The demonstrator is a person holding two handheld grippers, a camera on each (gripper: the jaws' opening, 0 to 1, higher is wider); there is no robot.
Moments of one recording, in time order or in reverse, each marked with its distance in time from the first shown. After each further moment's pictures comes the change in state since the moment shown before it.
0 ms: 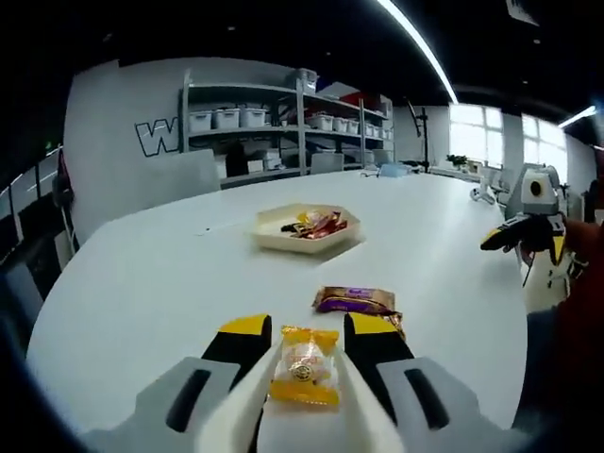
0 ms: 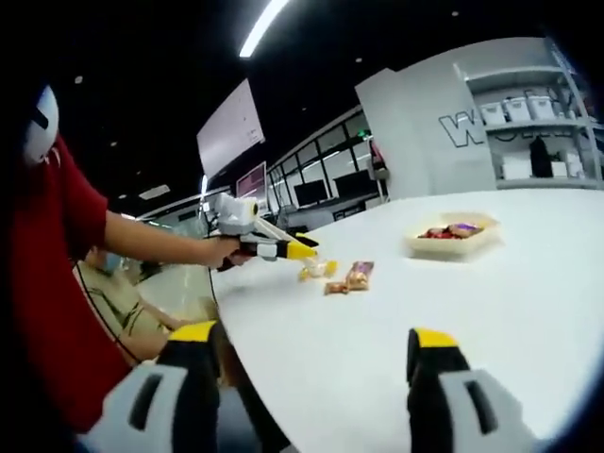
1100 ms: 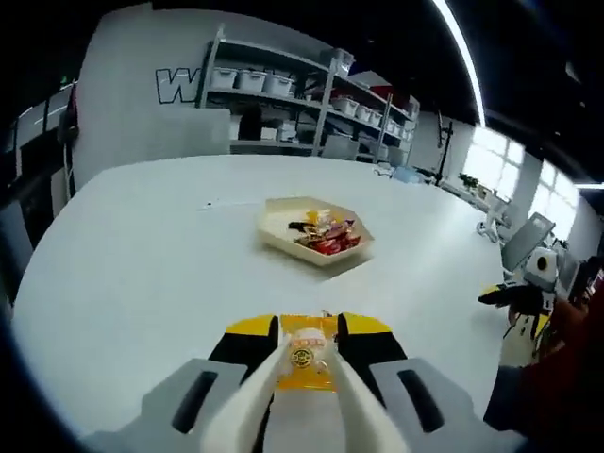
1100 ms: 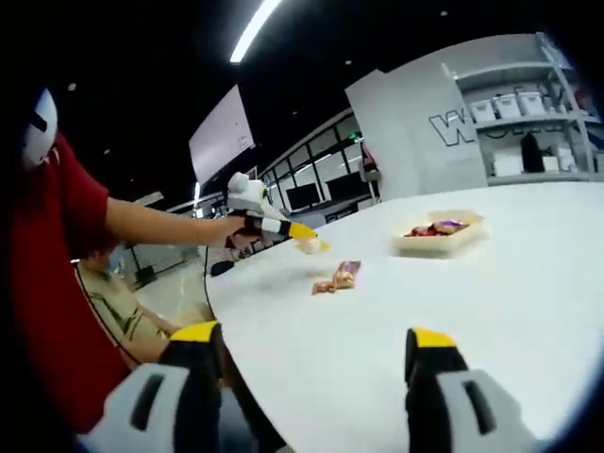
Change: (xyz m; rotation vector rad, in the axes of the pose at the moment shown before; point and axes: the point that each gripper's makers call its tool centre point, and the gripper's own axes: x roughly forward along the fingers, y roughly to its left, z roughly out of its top) left arm 0.022 0.009 0.040 -0.198 0.113 -0.037; right arm -0.015 -0.016 -0.002 0.039 -0.025 -0.038
